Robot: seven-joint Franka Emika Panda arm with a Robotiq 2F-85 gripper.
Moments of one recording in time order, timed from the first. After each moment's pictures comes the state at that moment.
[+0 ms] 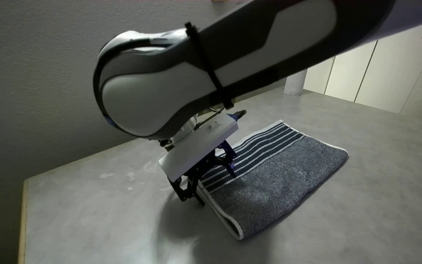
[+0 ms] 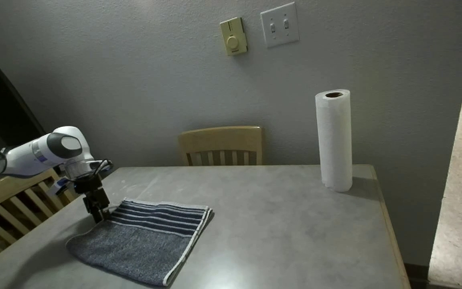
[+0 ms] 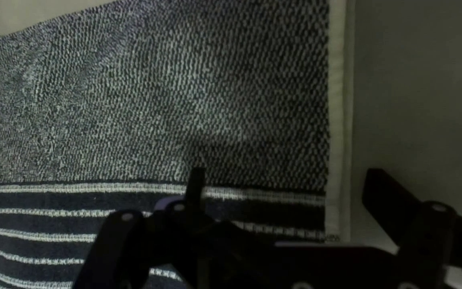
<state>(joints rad) 0.48 1.24 0.00 -0.76 -0.16 1.57 0.65</state>
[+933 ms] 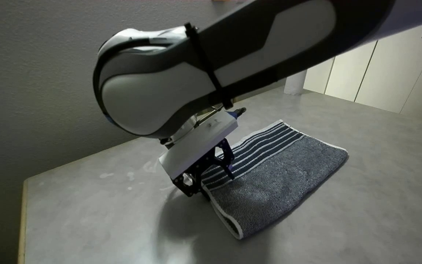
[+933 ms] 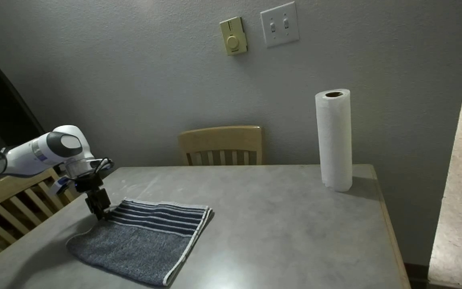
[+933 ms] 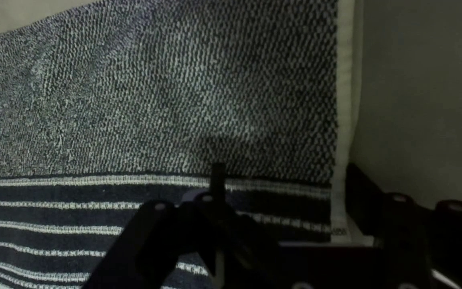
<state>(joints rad) 0.49 1.25 -0.02 -0.74 -0.16 1.56 0.65</state>
